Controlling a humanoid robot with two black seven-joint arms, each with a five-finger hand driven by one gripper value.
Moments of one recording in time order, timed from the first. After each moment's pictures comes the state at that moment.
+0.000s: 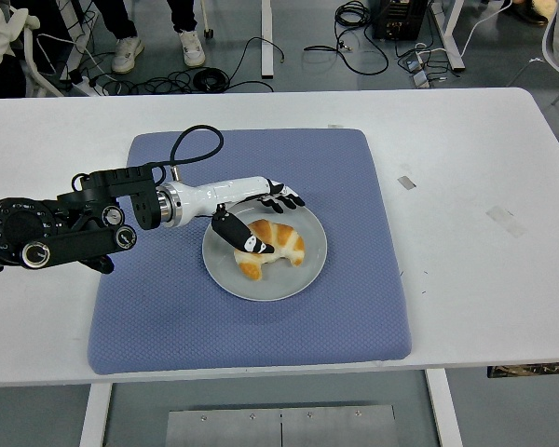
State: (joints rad) left arm -1.27 0.38 0.22 -1.21 0.80 0.07 -0.19; right arm -0.09 0.00 0.10 0.12 -0.10 -0.09 0.22
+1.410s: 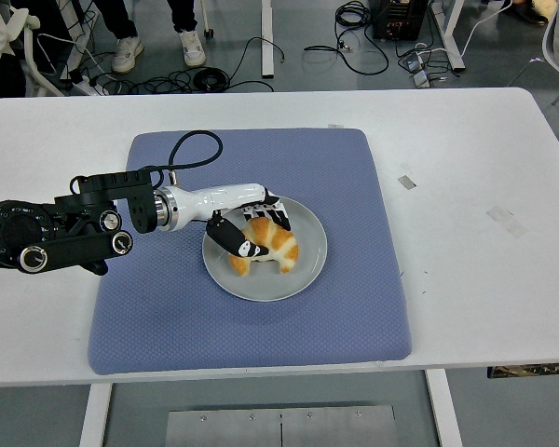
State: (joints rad) left arm -1.29 0.39 0.26 -1.21 0.84 0.07 -0.19; right arm -0.09 0.00 0.10 0.12 -0.10 -0.09 0.22
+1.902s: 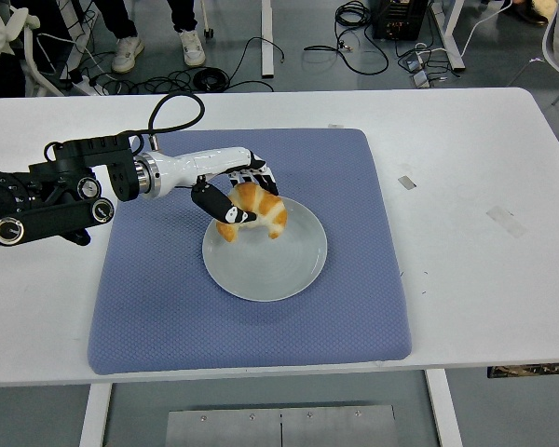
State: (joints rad) left arm -1.35 0.46 0.25 -1.21 0.83 0.06 -0.19; right arm -0.09 0.00 0.10 0.12 -0.10 -0.09 0.22
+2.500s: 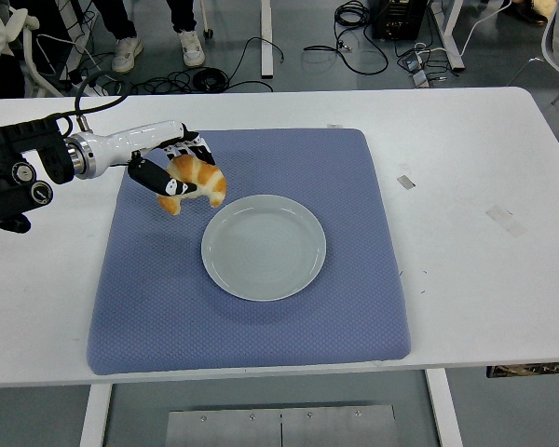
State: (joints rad) left arm -1.32 0.60 0.24 -1.11 0.83 0.06 -0.25; right arm -0.09 0.00 0.10 0.12 -0.10 -0.09 0.22
